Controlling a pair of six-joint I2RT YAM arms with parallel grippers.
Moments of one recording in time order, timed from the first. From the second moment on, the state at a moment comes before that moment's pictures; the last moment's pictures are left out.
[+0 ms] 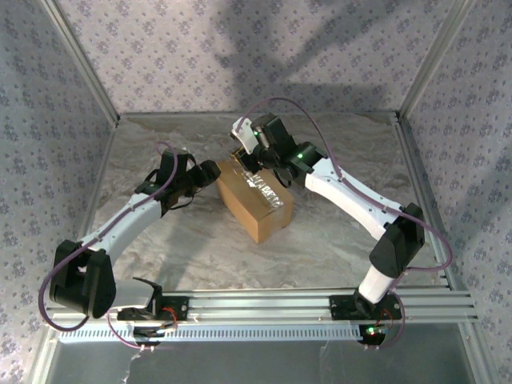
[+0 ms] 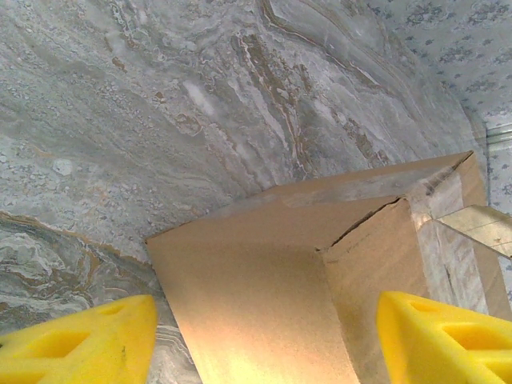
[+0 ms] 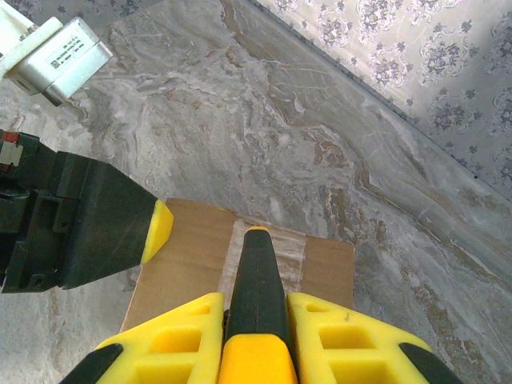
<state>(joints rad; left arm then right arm) -0.37 1.31 0.89 -0.26 0.14 -0.86 0.78 1.68 1.65 -0.57 0.03 -0.13</state>
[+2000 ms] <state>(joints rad) -0.43 1.34 0.86 -0.17 0.11 -0.91 0.79 1.69 1.64 -0.55 0.08 -0.11</state>
